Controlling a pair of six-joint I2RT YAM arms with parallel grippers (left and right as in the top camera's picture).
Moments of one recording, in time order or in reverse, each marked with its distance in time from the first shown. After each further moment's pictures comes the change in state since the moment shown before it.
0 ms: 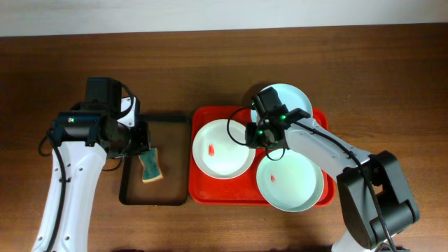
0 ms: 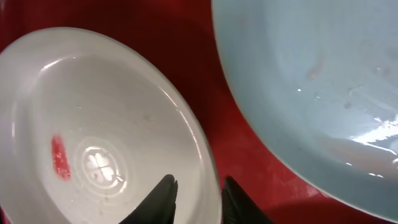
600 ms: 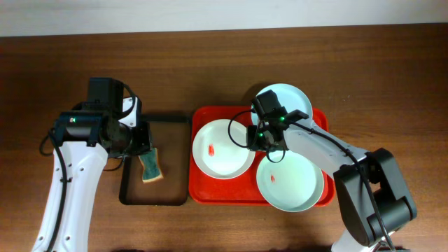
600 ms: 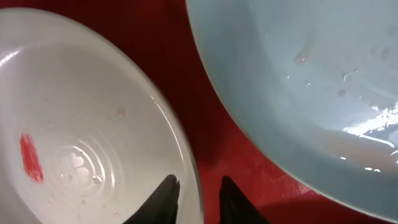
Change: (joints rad) left arm -0.010 0.000 0.000 0.000 0.000 0.000; right arm 0.000 0.019 -0.017 0.001 0.016 0.002
